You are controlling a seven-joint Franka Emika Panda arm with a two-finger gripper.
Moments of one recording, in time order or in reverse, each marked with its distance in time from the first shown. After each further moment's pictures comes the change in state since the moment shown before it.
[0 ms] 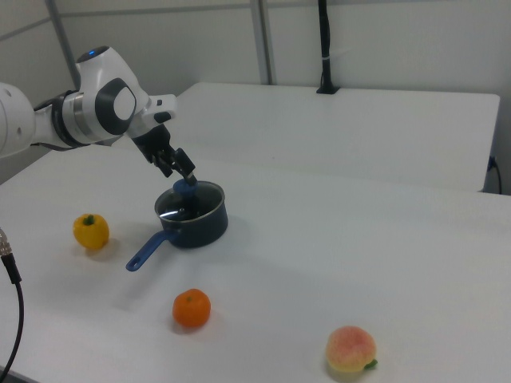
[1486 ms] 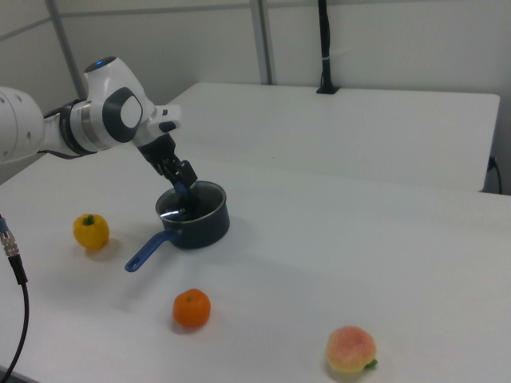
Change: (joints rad) arm -0.010 0.034 0.005 0.002 -0.022 0.001 0.037
